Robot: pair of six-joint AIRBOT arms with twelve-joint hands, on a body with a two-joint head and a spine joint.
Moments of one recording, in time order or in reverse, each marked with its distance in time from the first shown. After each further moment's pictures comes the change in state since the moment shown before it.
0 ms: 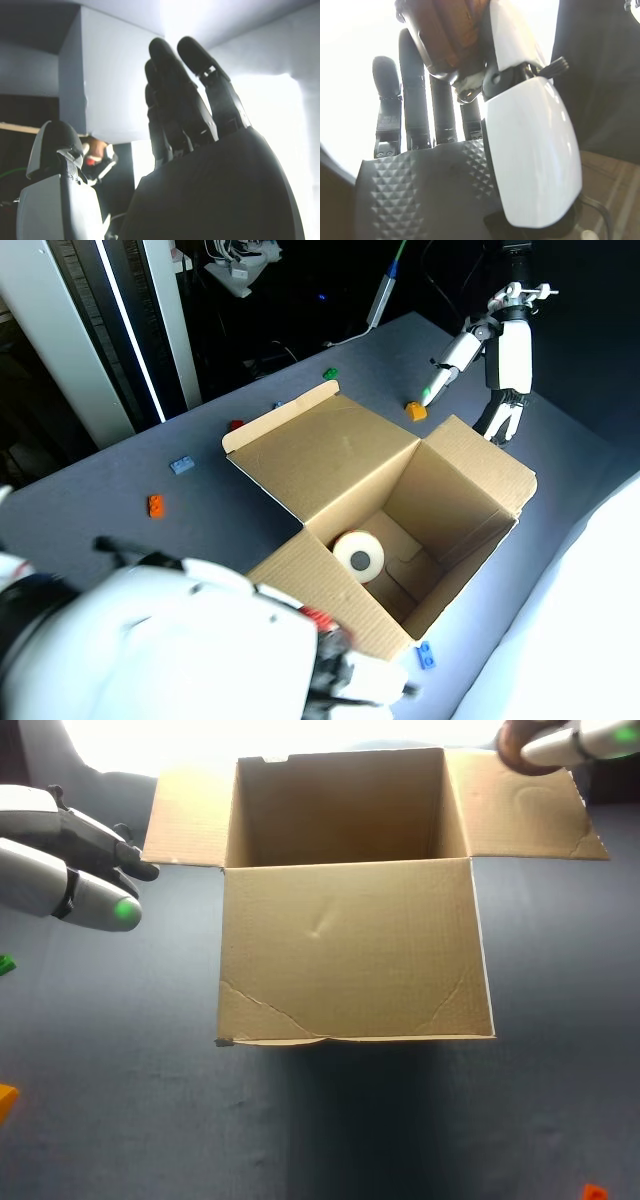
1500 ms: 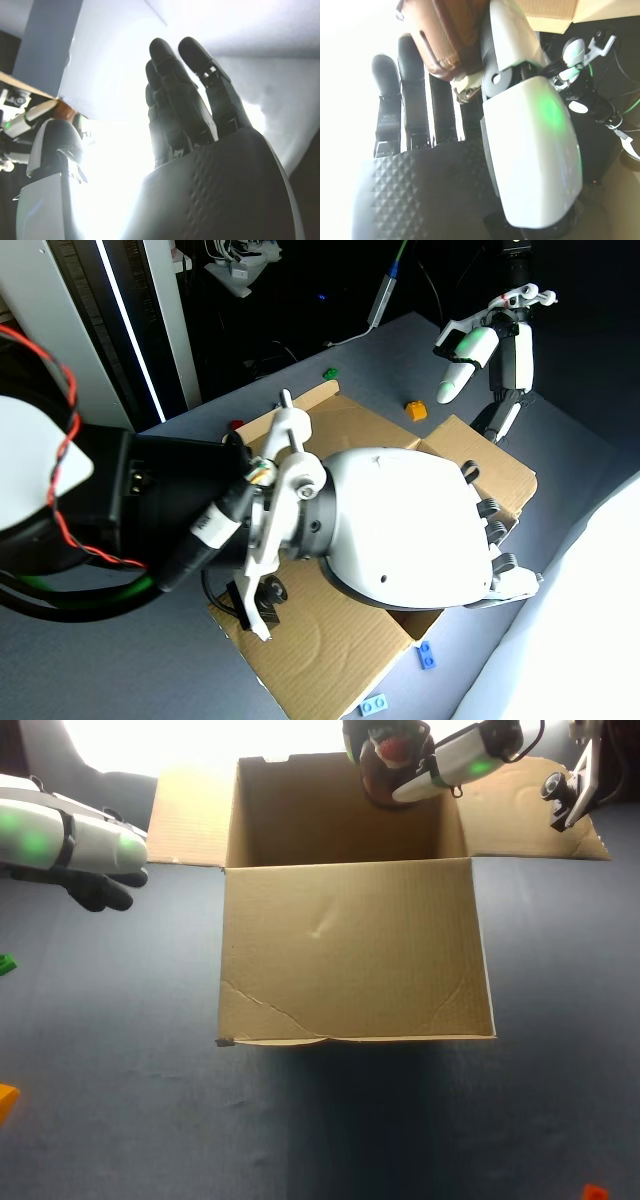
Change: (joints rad) left arm 0.027 -0.003 0.010 -0.036 0.048 -0.401; right arm 0.047 -0.277 0.228 -0.846 0.212 0.581
